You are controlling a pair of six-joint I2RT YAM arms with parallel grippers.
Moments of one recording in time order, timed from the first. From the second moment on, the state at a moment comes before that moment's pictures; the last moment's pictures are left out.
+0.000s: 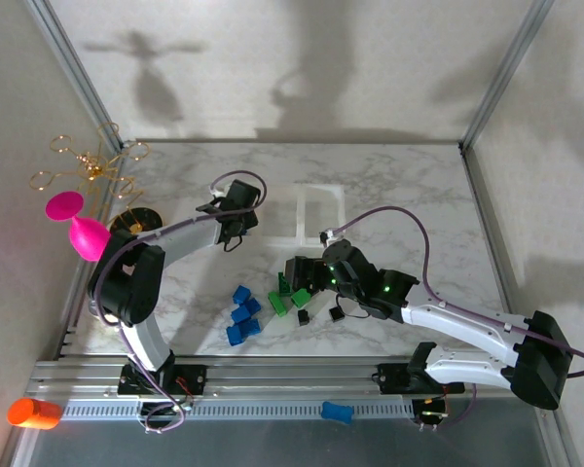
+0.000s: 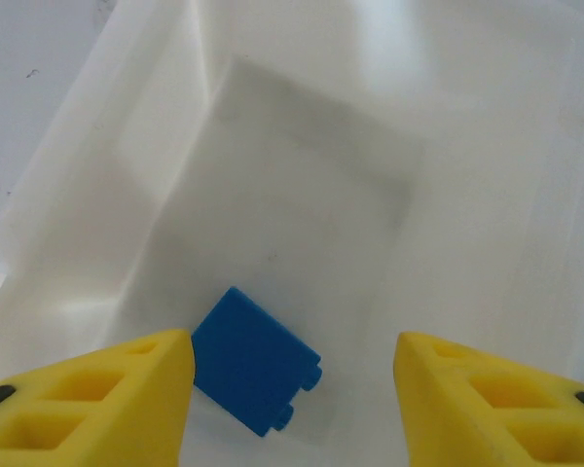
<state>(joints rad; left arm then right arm) -0.46 1.77 1.15 -0.34 -0.36 -0.78 1.01 1.12 0.75 -0.27 0.16 0.78</state>
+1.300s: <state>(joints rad) -0.90 1.39 0.71 -0.55 -0.46 -0.96 1.01 1.14 0.64 -0.19 0.03 0.71</state>
